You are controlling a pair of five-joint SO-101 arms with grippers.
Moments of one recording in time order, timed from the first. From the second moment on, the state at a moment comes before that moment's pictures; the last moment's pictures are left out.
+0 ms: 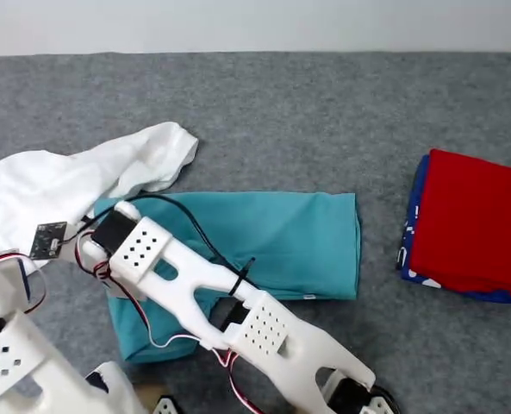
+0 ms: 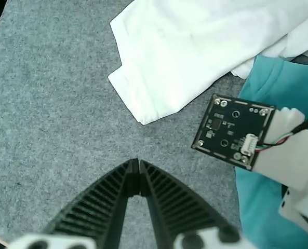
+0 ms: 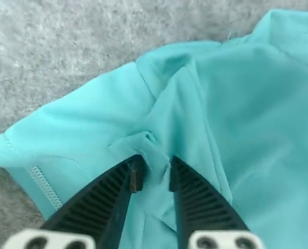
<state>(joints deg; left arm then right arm) -45.3 -49.6 22.5 95.2 -16.4 -62.0 57.5 -65.7 100.5 26.0</state>
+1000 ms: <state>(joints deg) -45.3 -49.6 22.6 94.5 -16.4 -63.2 62.6 -65.7 100.5 24.1</state>
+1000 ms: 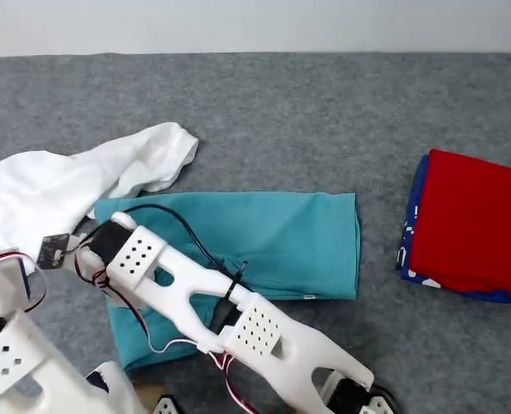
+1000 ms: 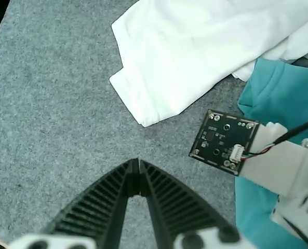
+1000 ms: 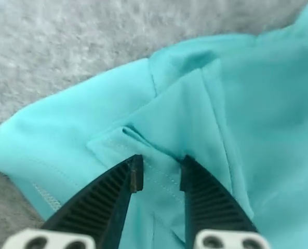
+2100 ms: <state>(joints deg) -45.2 -49.6 22.6 94.5 -16.4 -57.9 55.5 -65.7 100.5 26.9</state>
